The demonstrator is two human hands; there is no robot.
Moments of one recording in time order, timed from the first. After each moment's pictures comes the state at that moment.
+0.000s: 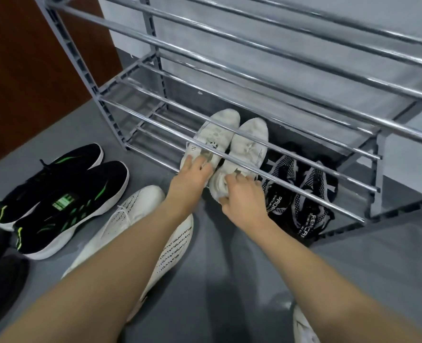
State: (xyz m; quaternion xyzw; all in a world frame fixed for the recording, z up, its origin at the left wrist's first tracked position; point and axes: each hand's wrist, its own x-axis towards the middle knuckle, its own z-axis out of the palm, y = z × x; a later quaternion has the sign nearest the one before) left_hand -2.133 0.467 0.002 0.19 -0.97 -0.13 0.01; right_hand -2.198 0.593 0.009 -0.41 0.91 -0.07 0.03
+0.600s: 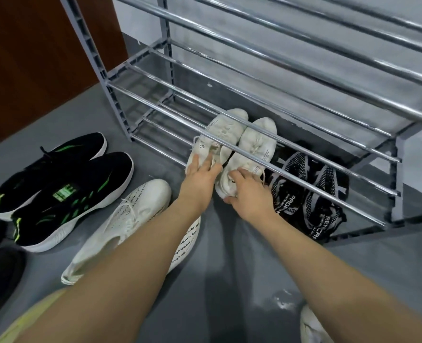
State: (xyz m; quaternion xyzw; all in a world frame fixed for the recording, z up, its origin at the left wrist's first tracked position) left_hand -2.137 0.463 -0.022 0.23 -0.94 -0.25 -0.05; right_hand -2.209 0.581 -0.014 -0.37 0.92 -0.07 0.15
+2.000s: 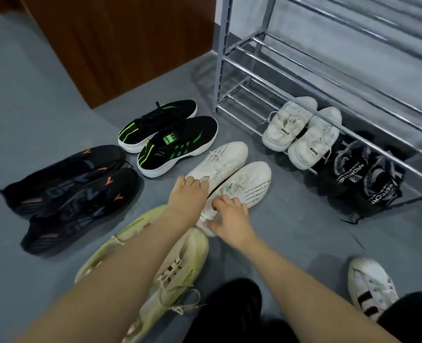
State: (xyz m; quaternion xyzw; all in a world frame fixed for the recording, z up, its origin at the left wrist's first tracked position) left_hand -1.875 0.450 -0.012 0.26 -0.95 0.03 -0.14; right_hand -1.952 0.560 -0.031 -0.50 0.83 -0.13 0.21
